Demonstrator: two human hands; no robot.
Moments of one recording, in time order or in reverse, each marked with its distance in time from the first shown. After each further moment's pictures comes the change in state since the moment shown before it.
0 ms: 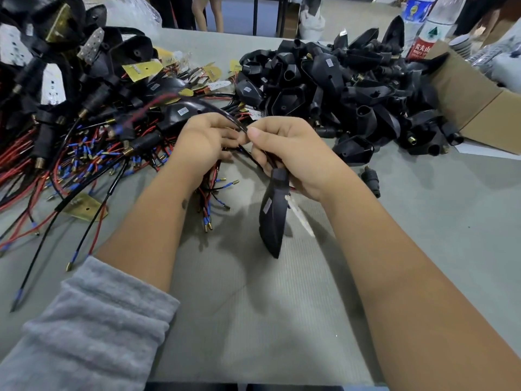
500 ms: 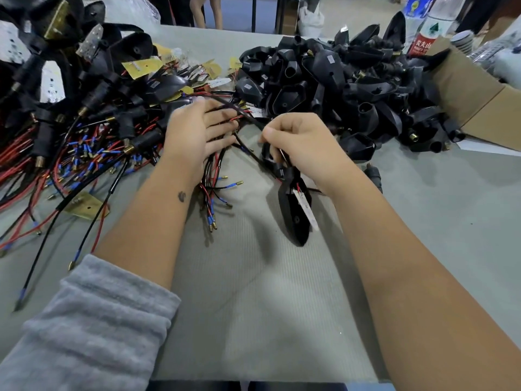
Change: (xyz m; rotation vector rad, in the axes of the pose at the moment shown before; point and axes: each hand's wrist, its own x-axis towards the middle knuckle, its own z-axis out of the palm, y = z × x) left_hand 0.004 -0.008 -0.009 -0.351 0.096 0.086; right_hand 0.003 0.002 -0.011 -0.377 0.229 0.073
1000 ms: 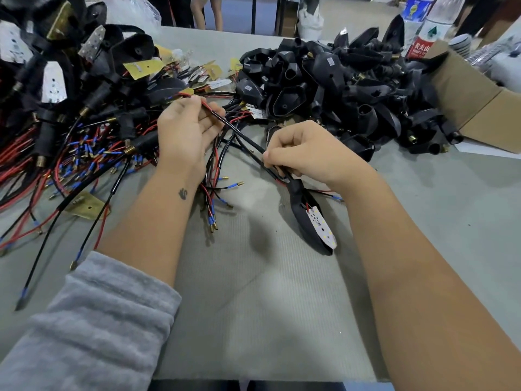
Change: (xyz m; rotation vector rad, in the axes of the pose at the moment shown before) left_hand 0.004 -0.005 -0.003 -0.283 0.073 0.140; right_hand -0.005 0.003 -0.012 -0.072 -0.216 0.010
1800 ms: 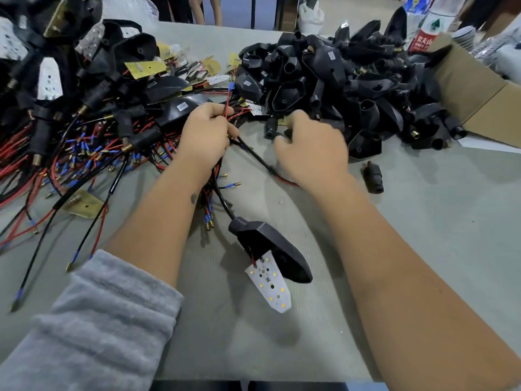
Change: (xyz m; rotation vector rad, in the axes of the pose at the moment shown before) left_hand 0.000 -0.009 0.007 0.729 -0.112 -0.035; right_hand 0.019 0.017 0.019 -0.843 0.502 0.080
